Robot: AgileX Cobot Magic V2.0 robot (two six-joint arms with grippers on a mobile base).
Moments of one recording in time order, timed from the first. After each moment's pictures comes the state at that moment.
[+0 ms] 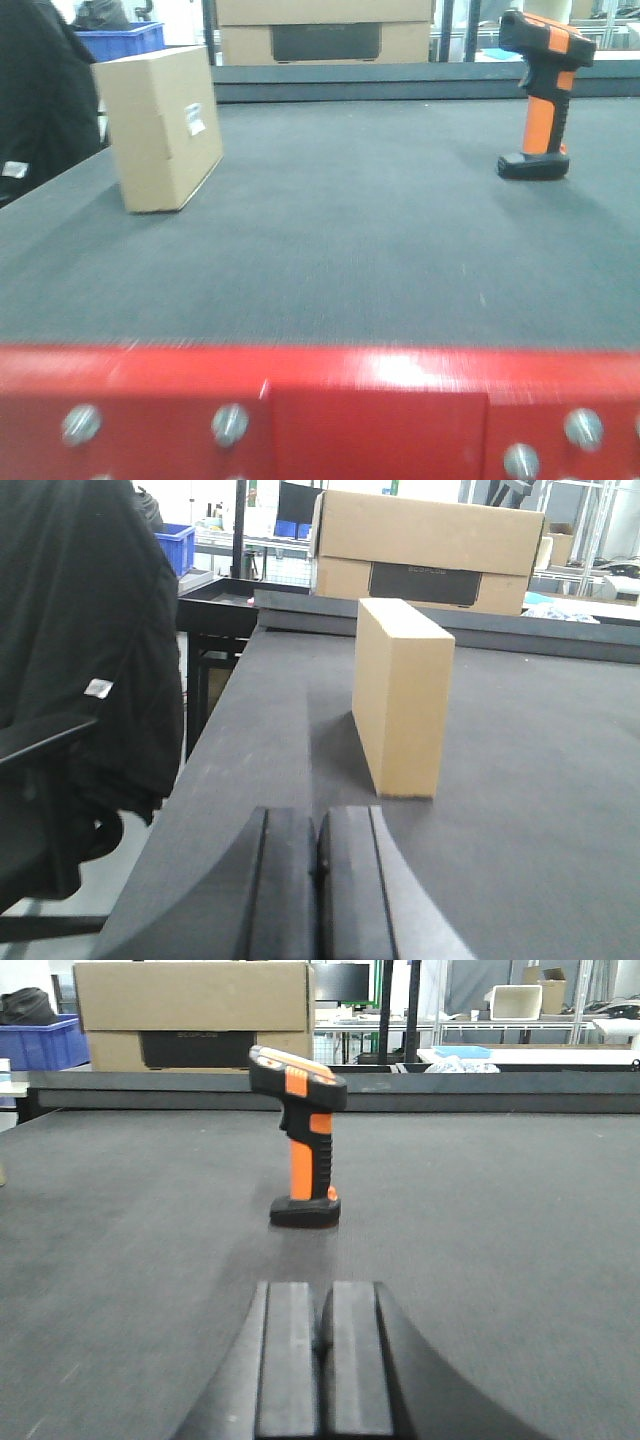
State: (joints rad) left arm -0.04 0.00 0.00 -0.02 0.05 -0.05; right arm -0.09 0.00 0.00 0.05 0.07 0.01
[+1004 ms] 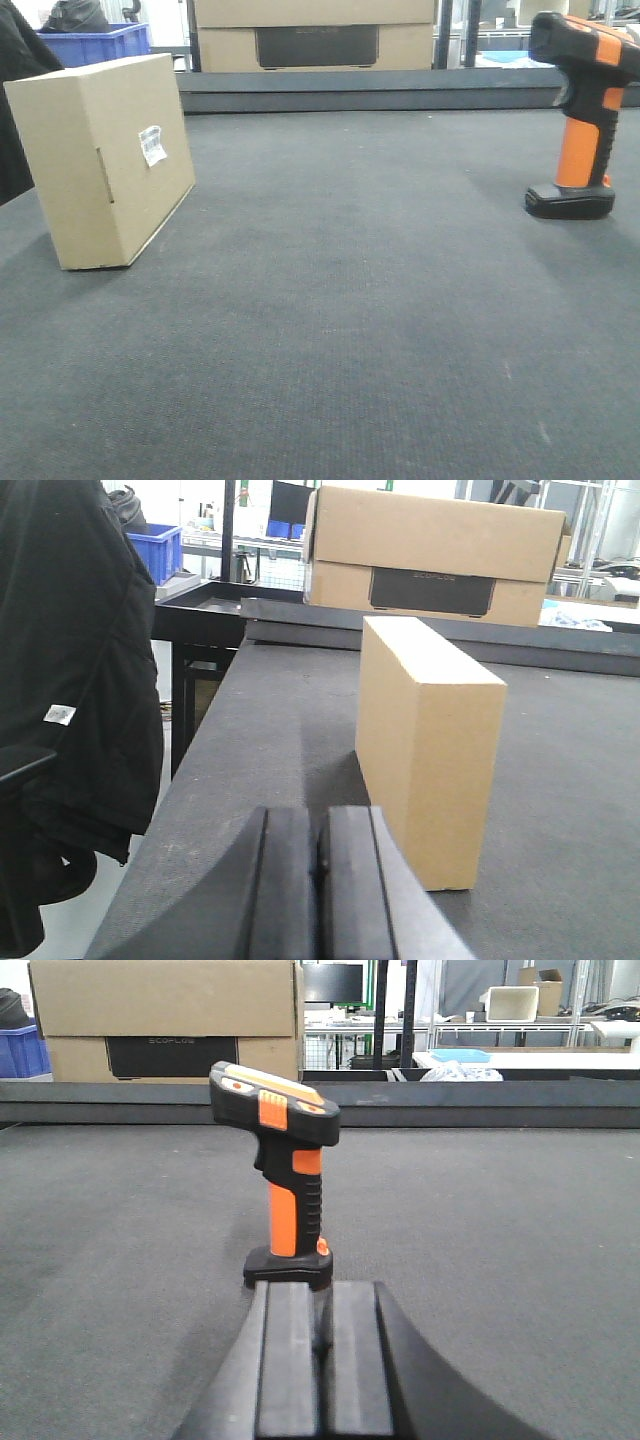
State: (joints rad) left arm -0.04 0.00 0.00 -0.02 0.05 -0.05; right arm -0.09 0.00 0.00 0.05 0.07 0.01
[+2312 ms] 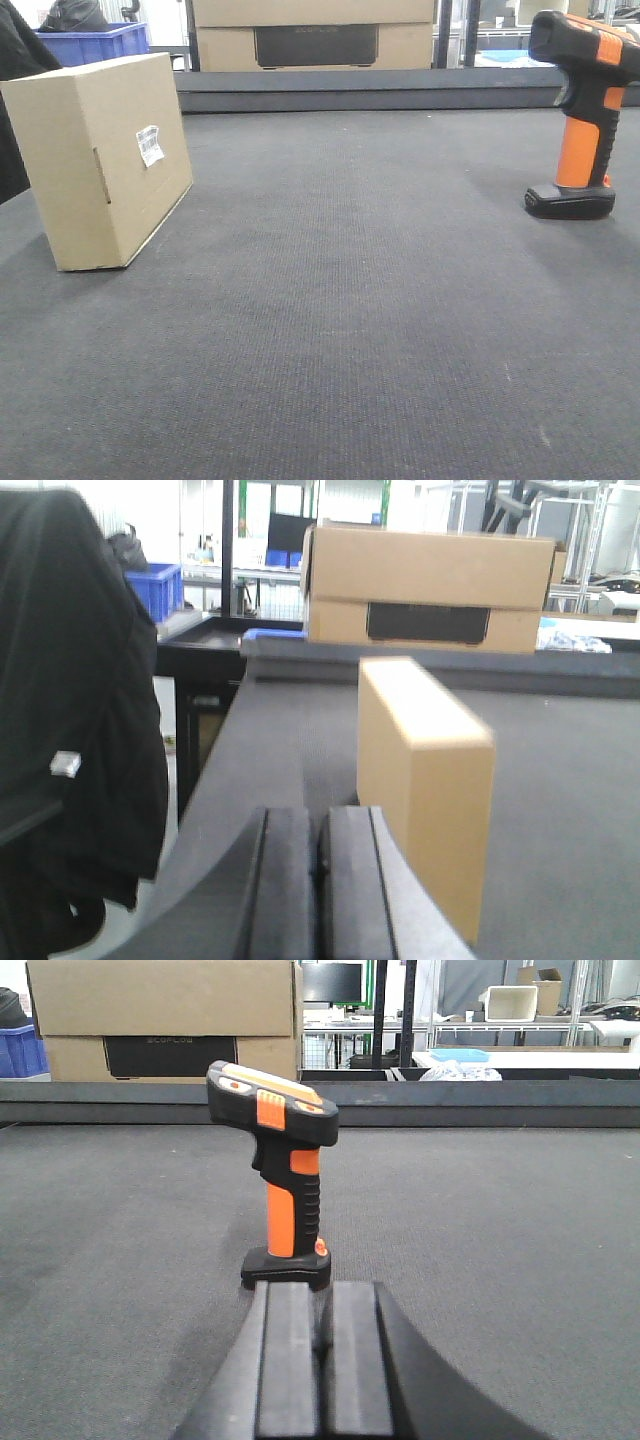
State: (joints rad) left arm -0.04 0.05 -0.14 0.04 0.10 -0.05; right arm -0.09 0.00 0.00 0.05 0.07 0.01
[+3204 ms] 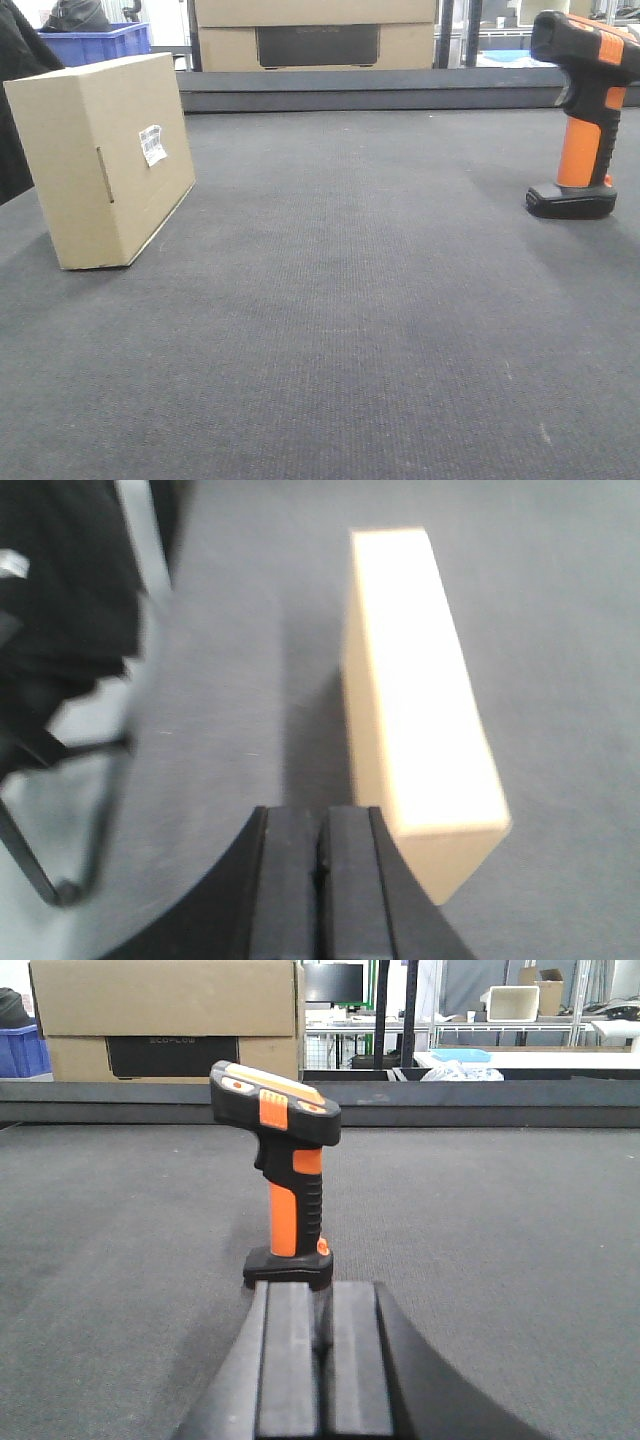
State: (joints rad) left arm -0.09 1.10 -1.12 0.01 0.71 -0.06; right arm -0.09 0.00 0.00 0.05 0.07 0.01
